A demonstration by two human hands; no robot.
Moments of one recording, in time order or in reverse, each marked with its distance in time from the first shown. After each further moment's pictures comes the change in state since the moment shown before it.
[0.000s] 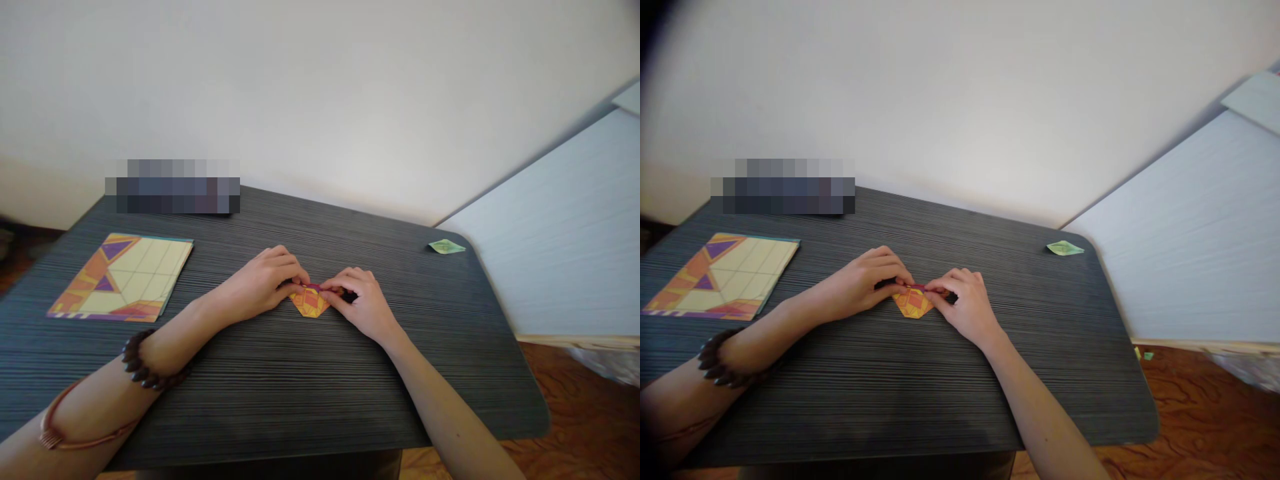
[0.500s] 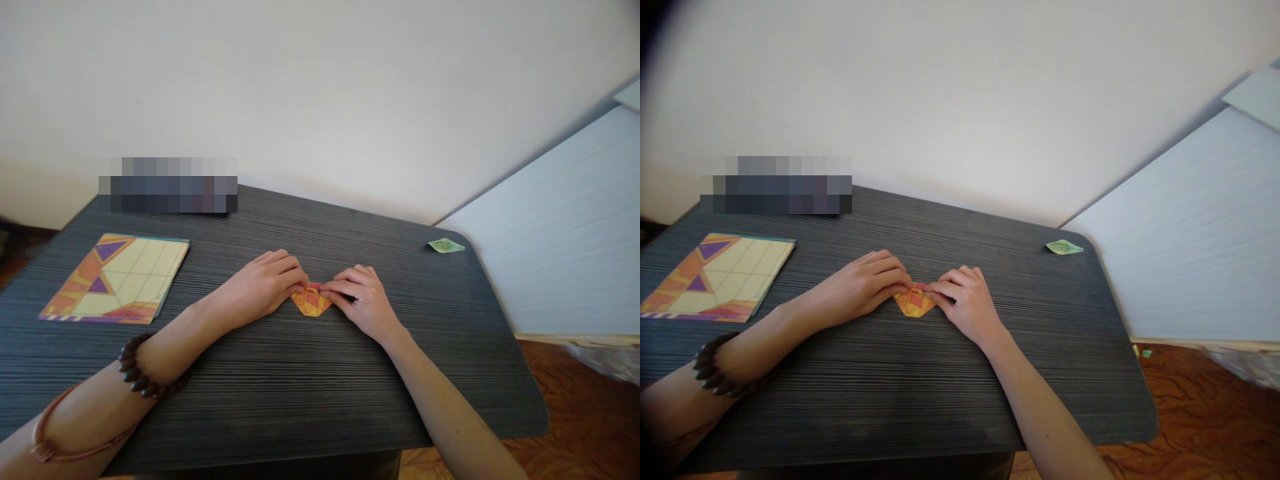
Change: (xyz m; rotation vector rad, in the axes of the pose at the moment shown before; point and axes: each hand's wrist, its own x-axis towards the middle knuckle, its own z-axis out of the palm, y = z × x) left_hand 0.000 0.008 0.002 0.217 0.010 0.076; right_hand -0.002 0.010 0.003 -0.145 0.080 -0.184
